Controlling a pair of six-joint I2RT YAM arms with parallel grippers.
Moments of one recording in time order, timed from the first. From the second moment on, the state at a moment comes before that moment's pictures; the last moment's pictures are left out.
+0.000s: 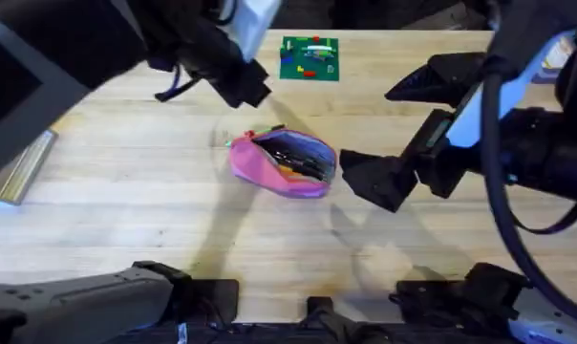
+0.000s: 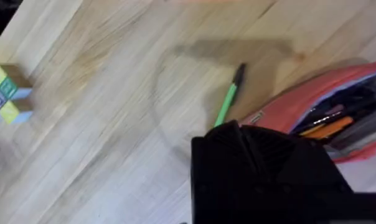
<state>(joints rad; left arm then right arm) -0.30 1.43 1.29 -0.88 0.13 0.52 0.77 0.85 1.02 -0.78 0.04 -0.19</state>
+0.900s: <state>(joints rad) -0.36 1.43 1.30 -0.85 0.06 0.52 0.77 0.84 1.02 -0.78 0.04 -0.19</state>
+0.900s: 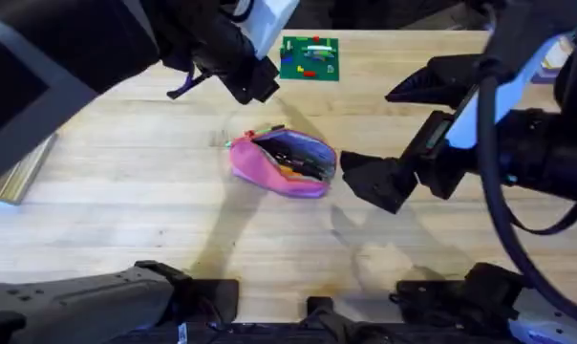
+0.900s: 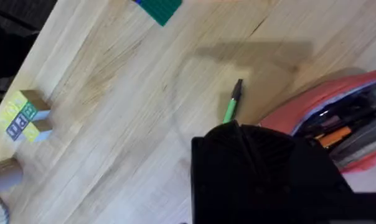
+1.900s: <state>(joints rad) -0.27 1.43 1.30 -0.83 0.06 0.53 0.77 0.84 1.02 -0.78 0.04 -0.19</state>
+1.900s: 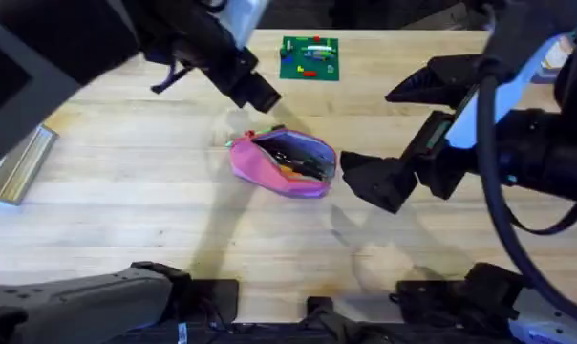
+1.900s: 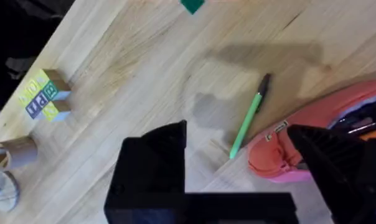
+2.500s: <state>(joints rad) -0.16 1.48 1.31 -0.85 0.16 0.55 0.77 0.84 1.02 -0.78 0.04 -0.19</state>
